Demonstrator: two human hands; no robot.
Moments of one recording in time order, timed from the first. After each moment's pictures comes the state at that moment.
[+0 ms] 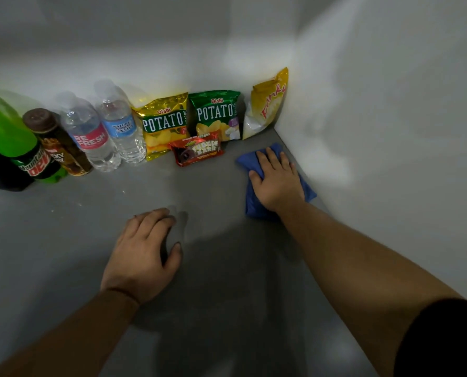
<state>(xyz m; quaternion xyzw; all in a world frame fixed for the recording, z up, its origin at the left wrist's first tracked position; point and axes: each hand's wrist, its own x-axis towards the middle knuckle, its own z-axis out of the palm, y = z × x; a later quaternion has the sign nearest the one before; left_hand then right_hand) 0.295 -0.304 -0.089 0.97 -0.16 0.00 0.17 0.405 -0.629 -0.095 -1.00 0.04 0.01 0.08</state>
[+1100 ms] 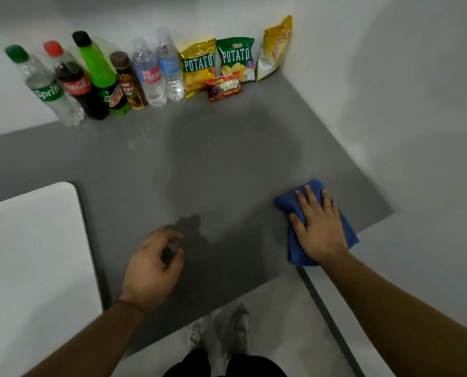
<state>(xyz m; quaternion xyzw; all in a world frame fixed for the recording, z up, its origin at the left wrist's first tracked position) 0.038 -0.190 -0.060 0.91 -0.09 -0.05 0.40 0.041 -0.572 -0.082 -0.99 0.10 0.06 0.12</state>
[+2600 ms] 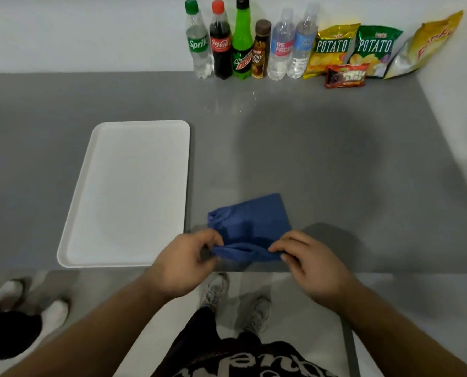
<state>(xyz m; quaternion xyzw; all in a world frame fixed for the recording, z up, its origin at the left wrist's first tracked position) -0.066 -0.144 -0.004 0.90 0.00 -0.14 0.40 -0.011 -0.431 -0.016 -0.88 -0.29 0.17 0.33</state>
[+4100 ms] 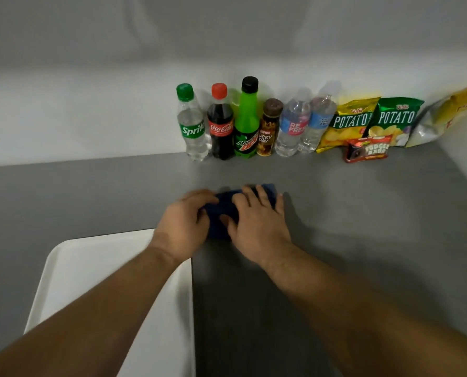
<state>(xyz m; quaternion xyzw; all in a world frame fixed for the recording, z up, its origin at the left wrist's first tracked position) 0.256 -0.036 -0.032 0.94 0.01 -0.01 0.35 0.290 -0.210 -0.071 -0.98 -0.16 0.06 0.10</state>
